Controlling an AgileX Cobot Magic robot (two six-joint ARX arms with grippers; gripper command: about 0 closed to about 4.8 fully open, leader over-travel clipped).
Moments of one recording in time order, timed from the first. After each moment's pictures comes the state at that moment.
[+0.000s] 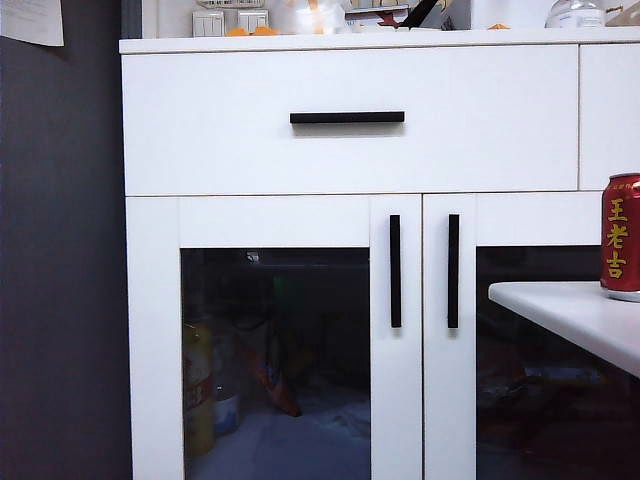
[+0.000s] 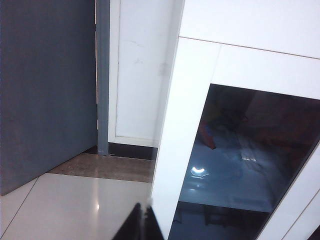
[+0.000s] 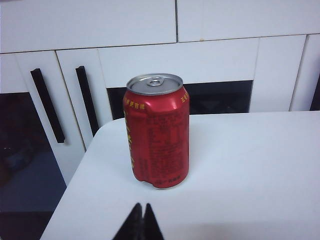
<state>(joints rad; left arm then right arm) 0.00 0.00 0.01 -0.06 0.02 -0.06 0.04 0.00 0.01 -0.04 0.02 0.10</state>
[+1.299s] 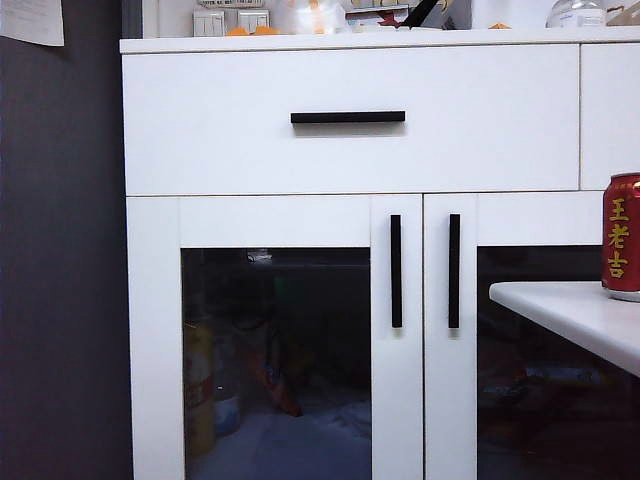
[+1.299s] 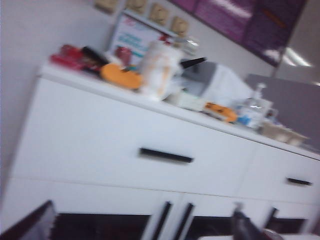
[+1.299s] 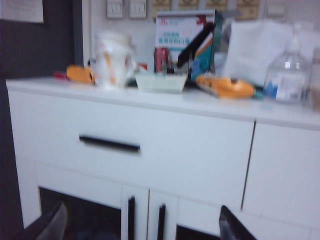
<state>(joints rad) -0.05 0.15 0.43 0.07 0.38 -0.39 0.04 0.23 0.68 -0.21 -0.27 0.02</state>
